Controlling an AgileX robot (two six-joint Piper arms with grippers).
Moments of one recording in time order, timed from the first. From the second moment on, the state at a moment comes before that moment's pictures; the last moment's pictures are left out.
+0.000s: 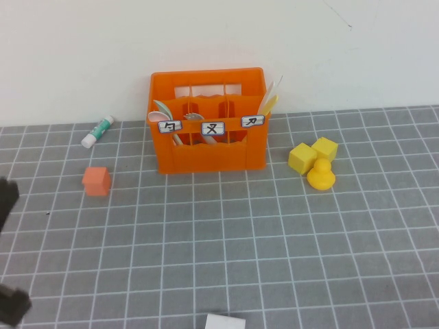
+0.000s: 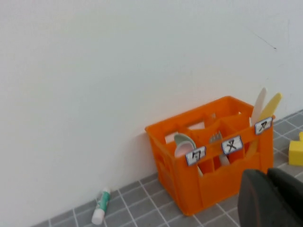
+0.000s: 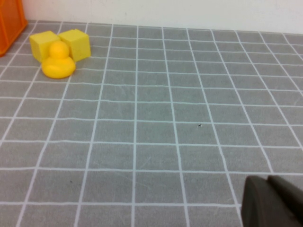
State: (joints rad) right arm -0.02 -0.01 0.02 0.00 0.41 -0.07; left arm 0.02 0.47 -0.43 1.78 -0.40 -1.65
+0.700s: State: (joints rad) right arm -0.02 -0.01 0.02 0.00 0.41 -0.07; left arm 0.00 0.00 -0.08 0.16 0.11 -0.22
